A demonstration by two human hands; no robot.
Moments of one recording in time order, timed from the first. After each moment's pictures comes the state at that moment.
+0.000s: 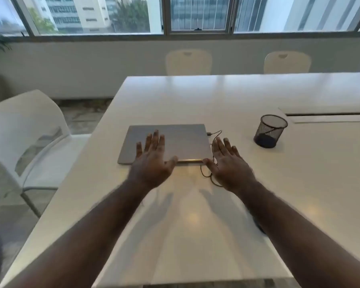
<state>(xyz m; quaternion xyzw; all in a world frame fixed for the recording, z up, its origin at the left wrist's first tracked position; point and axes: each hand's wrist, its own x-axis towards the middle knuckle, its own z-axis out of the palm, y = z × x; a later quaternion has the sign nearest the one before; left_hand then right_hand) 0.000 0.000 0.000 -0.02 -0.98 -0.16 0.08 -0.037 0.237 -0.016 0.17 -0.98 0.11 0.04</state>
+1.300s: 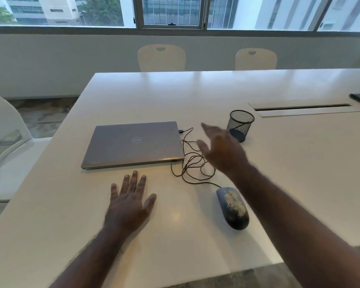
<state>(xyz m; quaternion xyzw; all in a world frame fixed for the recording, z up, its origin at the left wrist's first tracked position) 0.046 0.025 -0.092 -0.01 -0.99 -0.10 -0.03 -0.044 0.283 0.033 0.15 -0.96 0.18 0.17</state>
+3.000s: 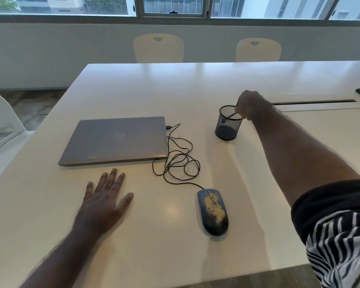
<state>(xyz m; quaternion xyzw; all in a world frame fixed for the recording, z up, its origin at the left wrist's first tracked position) 0.042 0.025 -0.095 0.02 -0.99 -0.11 0.00 -0.237 0.421 0.050 -0.07 -0.99 0.07 0.07</state>
